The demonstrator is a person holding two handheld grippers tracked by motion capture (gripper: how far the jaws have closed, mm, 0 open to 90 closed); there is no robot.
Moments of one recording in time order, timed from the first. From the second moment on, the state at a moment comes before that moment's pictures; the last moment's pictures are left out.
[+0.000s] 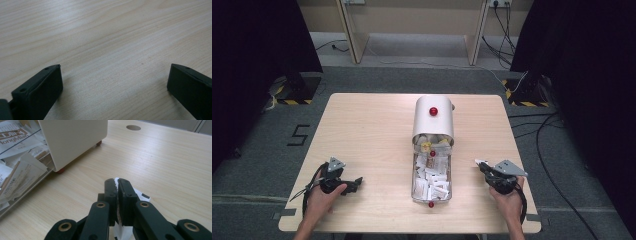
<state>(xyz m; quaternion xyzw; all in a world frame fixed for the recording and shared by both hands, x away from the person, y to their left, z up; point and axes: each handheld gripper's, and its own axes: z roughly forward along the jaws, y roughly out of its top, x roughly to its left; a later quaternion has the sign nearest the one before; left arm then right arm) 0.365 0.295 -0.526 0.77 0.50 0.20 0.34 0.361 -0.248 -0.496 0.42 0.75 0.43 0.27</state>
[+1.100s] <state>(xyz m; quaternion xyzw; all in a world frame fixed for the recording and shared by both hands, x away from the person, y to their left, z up) 0.365 0.295 -0.526 0.77 0.50 0.20 0.34 0.367 -0.257 -0.505 0.44 0.75 0.40 0.28</state>
